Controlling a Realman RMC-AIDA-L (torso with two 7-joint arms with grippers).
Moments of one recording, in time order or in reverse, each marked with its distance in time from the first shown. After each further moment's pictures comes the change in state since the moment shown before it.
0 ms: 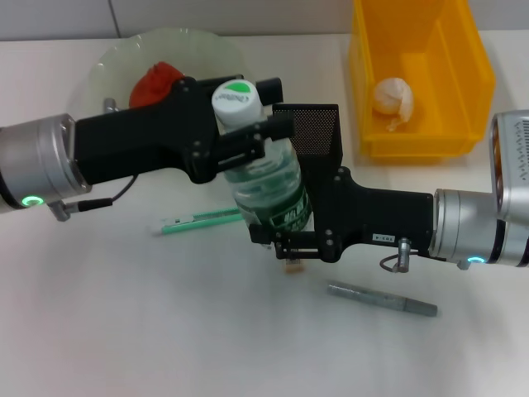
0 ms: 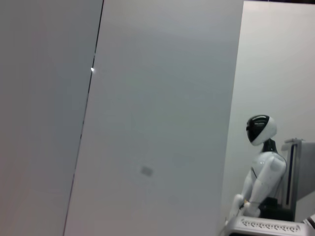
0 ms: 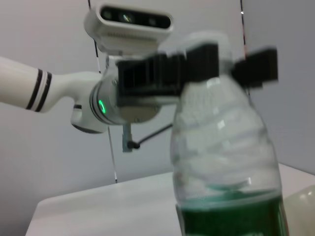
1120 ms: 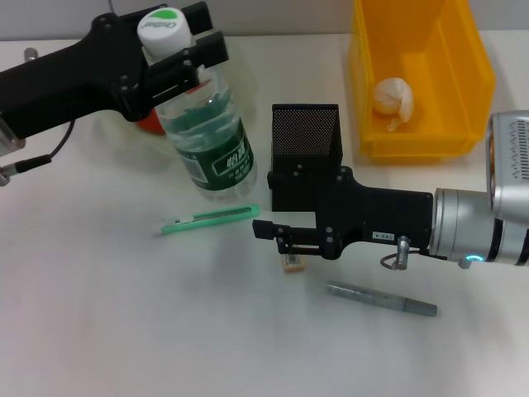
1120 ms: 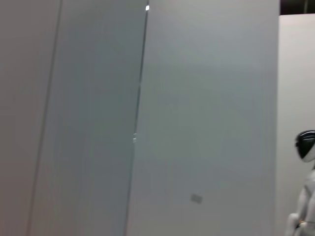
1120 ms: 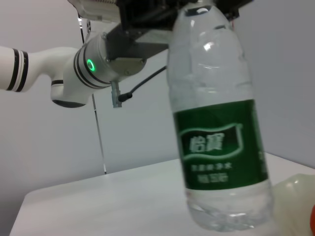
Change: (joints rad) left arm 0.046 0.008 -0.128 0.146 -0.008 0.006 -0.091; right arm 0.000 0.000 -0.002 -0.002 -0.001 0.032 0.002
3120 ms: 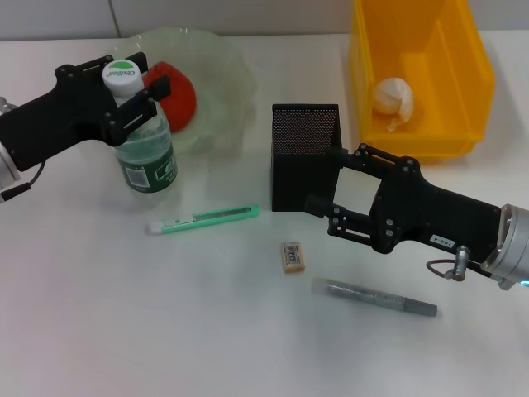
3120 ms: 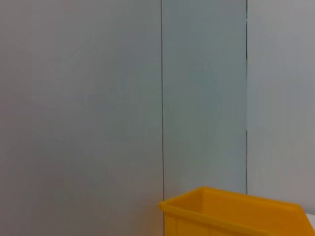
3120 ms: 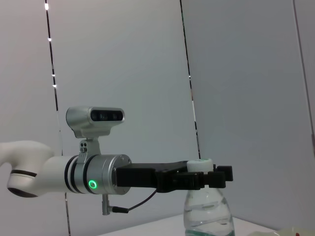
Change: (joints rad) left arm 0.070 -0.006 -0.019 -0.118 0.056 -0.331 0.296; right arm -0.133 -0.003 0.120 0.040 0.105 -0.173 -0.146
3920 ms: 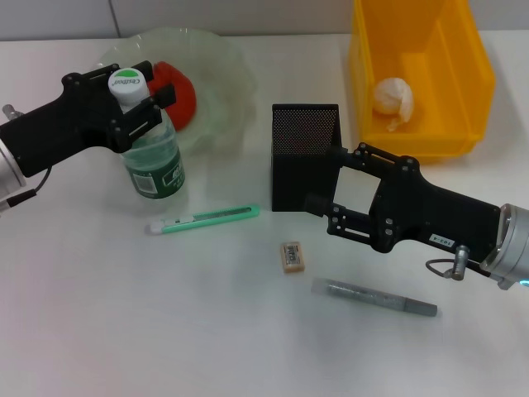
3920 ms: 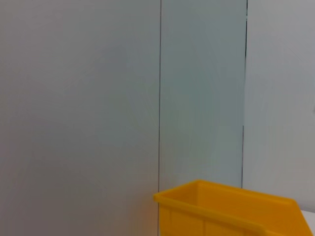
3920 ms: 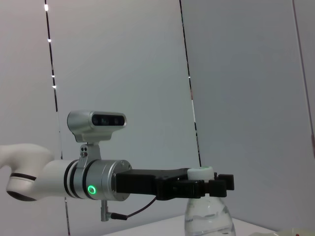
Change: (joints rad) left arm -0.004 0.001 0.009 -0.024 0.002 -0.005 -0.007; right arm 0.001 0.002 0.003 0.002 0.000 0.000 0.000
